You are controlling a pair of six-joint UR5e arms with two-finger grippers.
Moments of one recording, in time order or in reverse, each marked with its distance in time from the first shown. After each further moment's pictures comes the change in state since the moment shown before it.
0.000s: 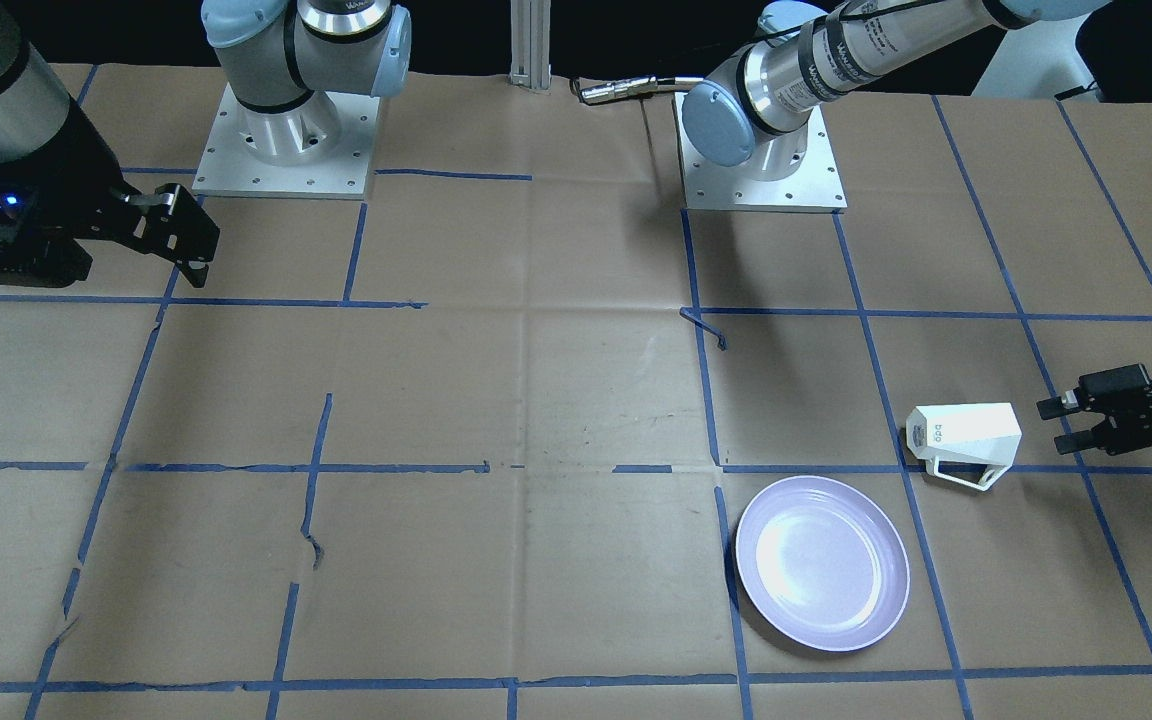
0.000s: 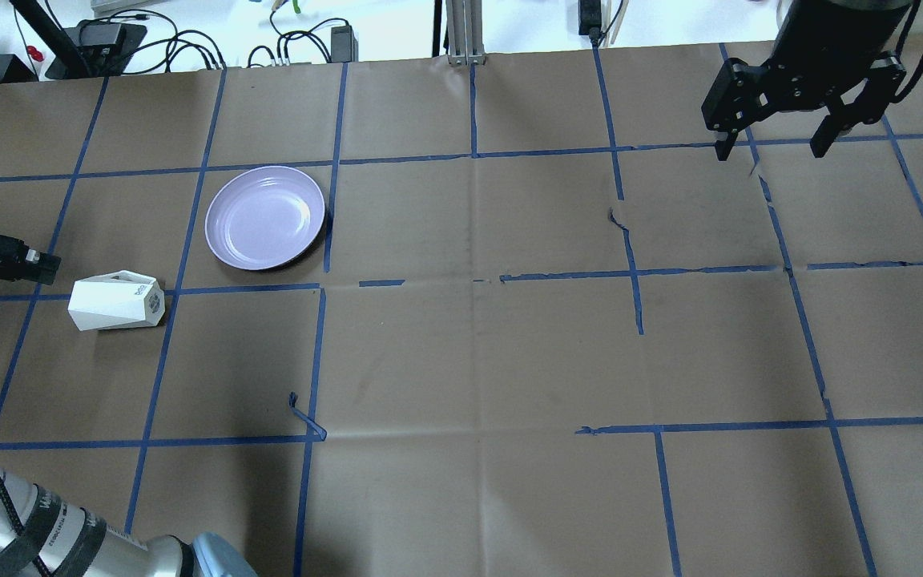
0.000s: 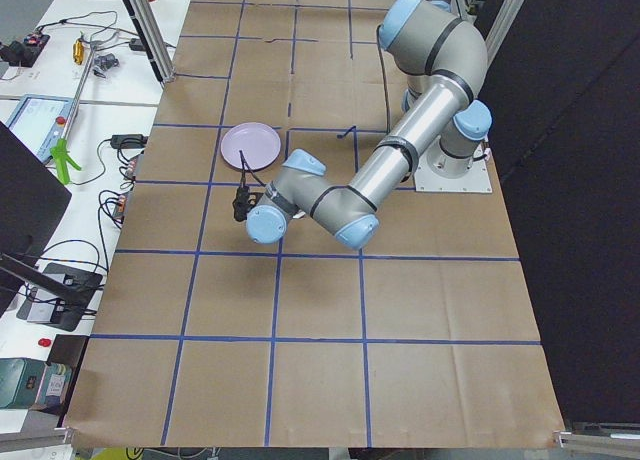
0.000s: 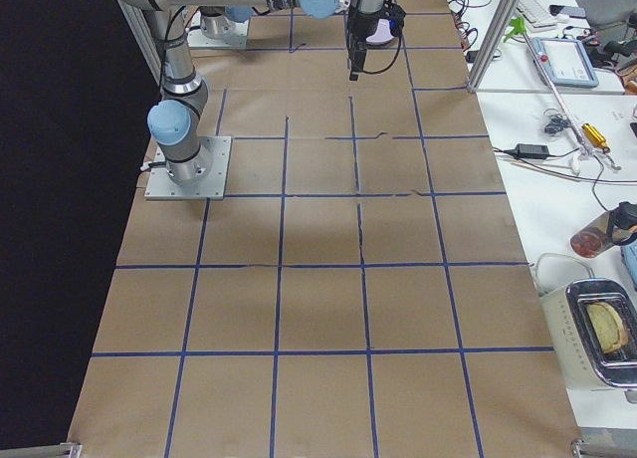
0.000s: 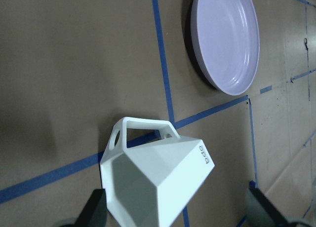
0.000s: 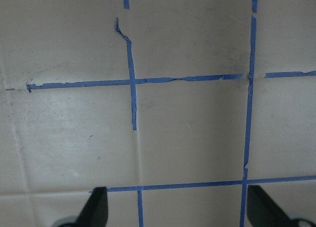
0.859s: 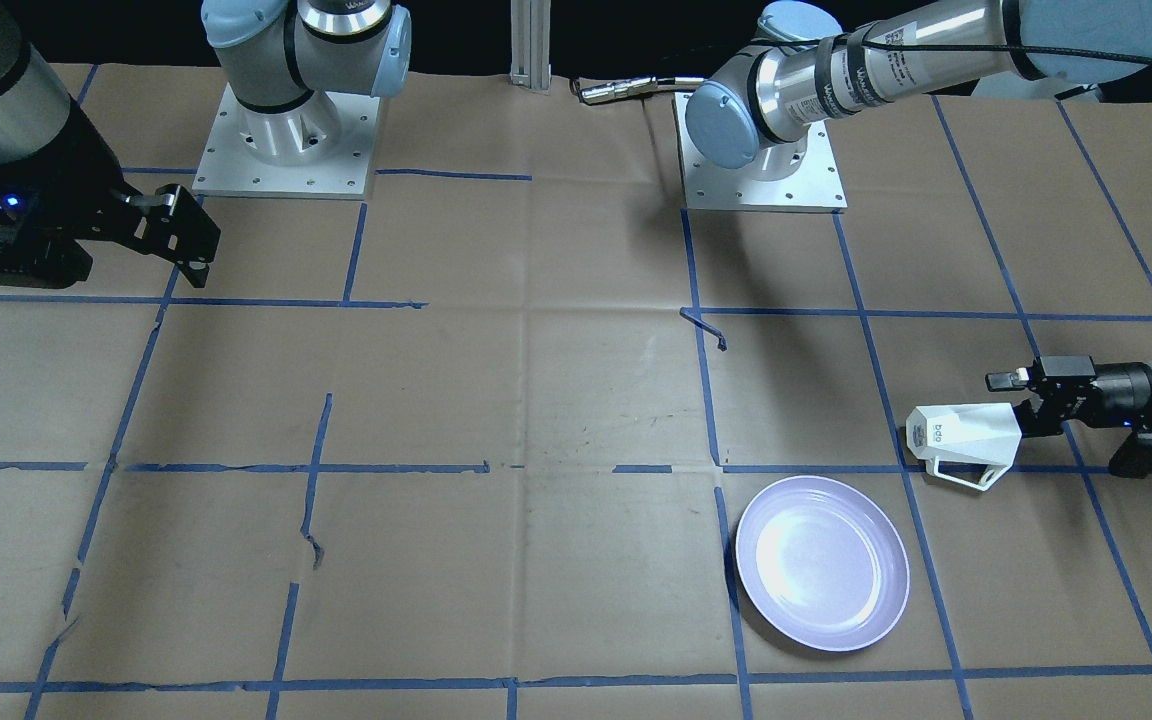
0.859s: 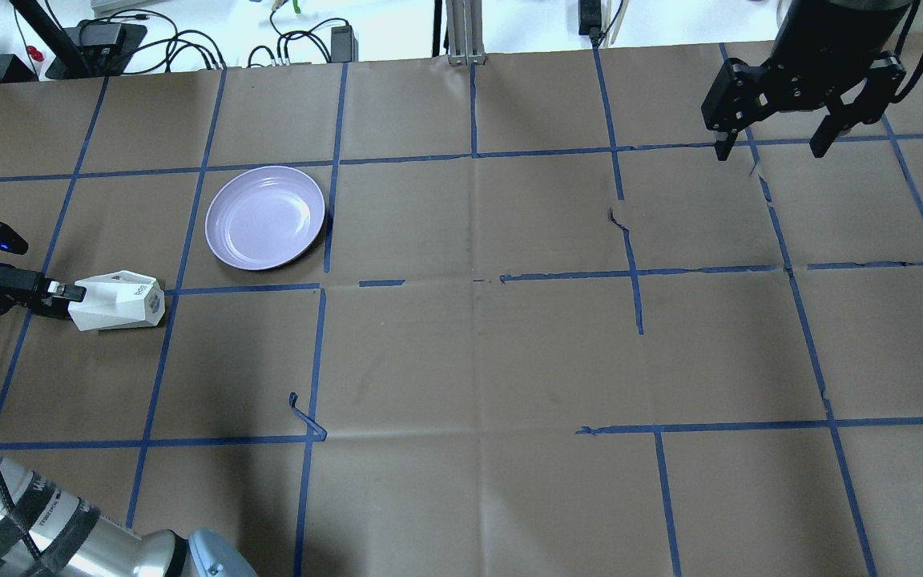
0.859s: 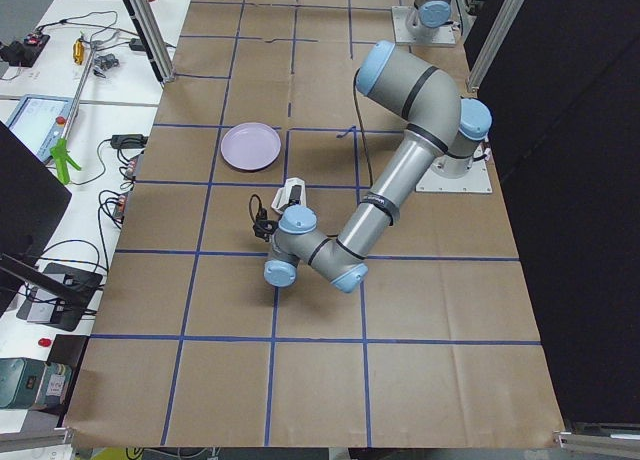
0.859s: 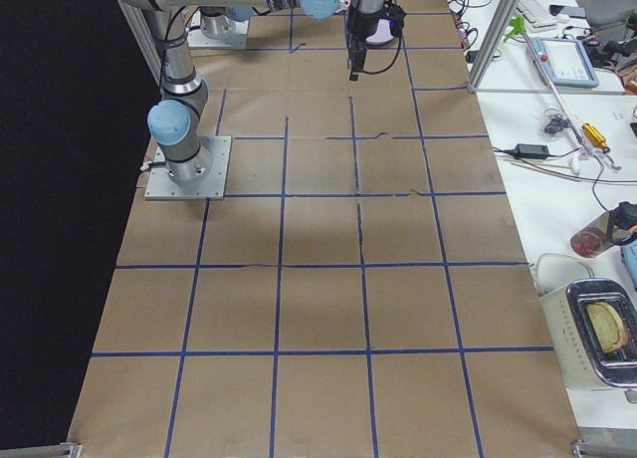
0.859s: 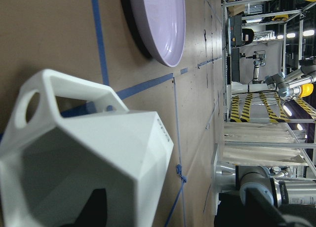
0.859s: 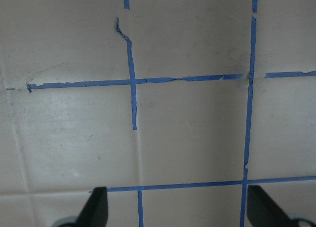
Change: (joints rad) left arm 0.023 -0.095 -0.001 -0.350 -0.059 0.187; right arm 0.001 0.000 0.000 0.000 0.000 0.000
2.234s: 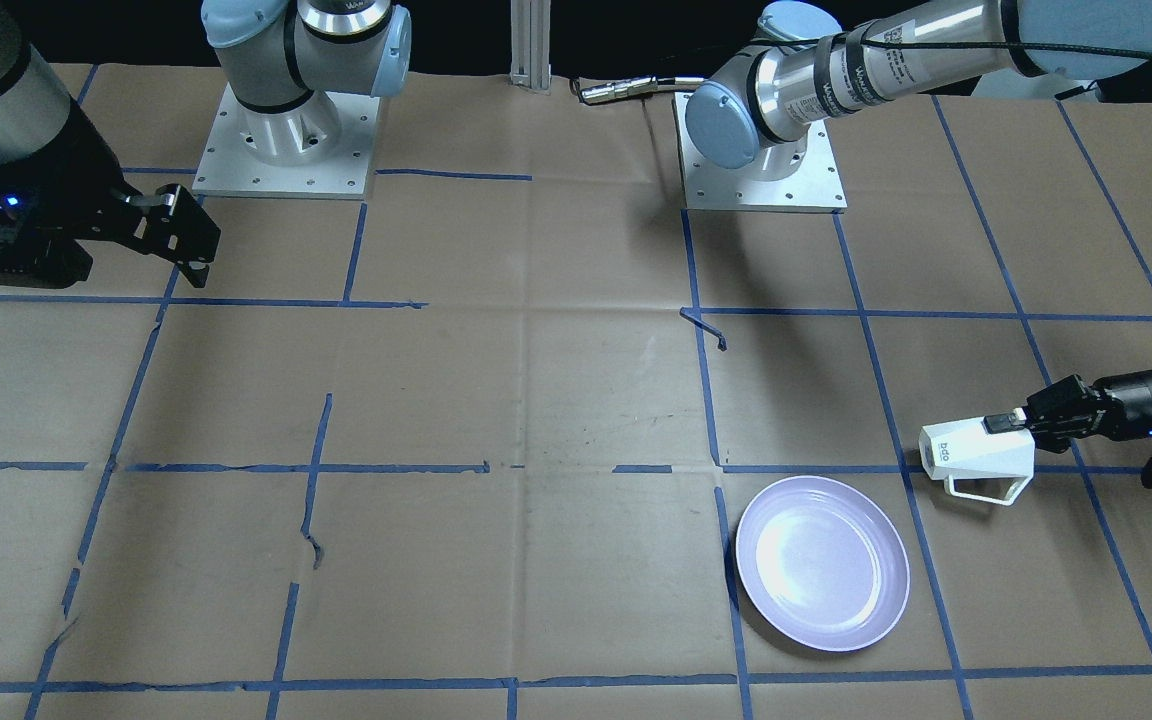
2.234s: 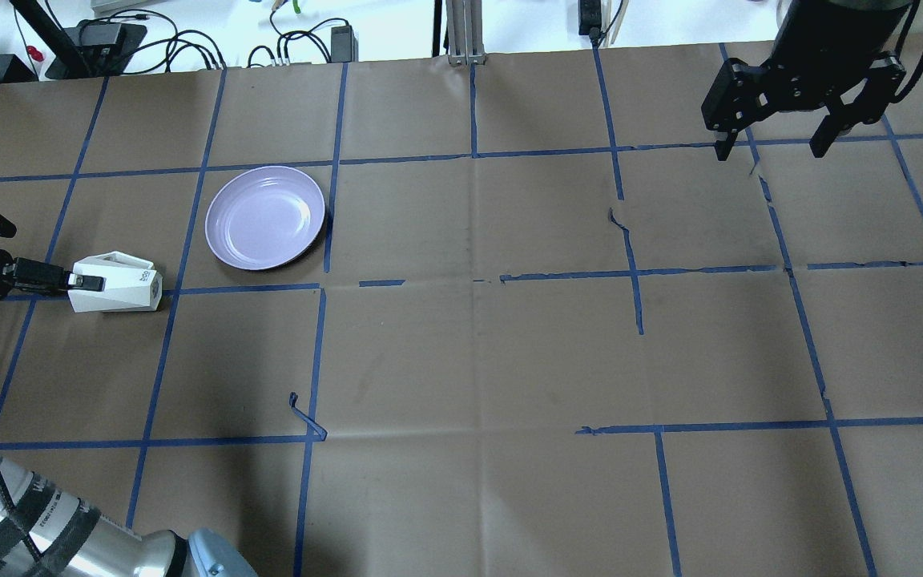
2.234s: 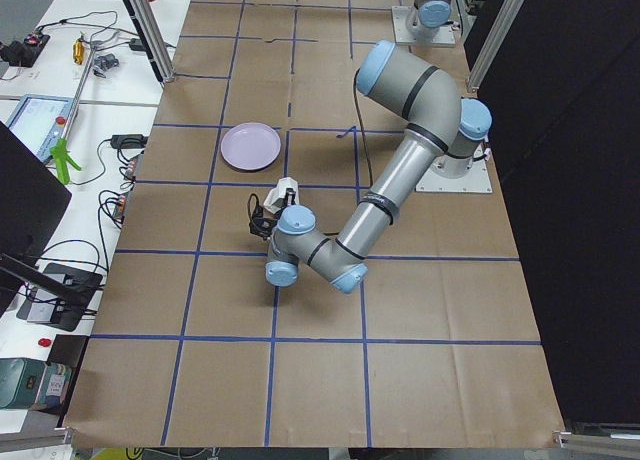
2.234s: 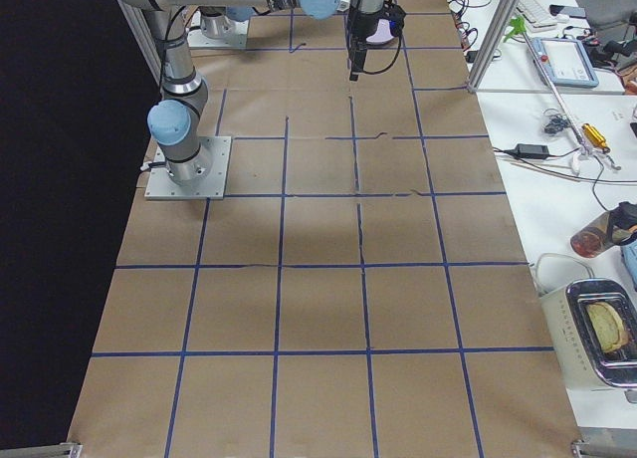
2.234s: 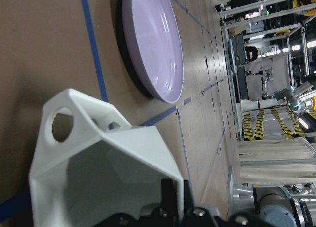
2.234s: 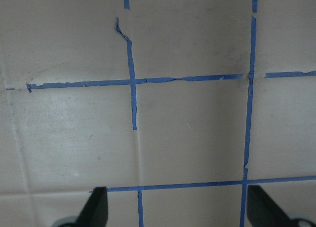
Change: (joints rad) left arm -0.002 0.034 0.013 0.037 -0.120 0.044; right arm 0.000 0.000 0.000 0.000 0.000 0.000
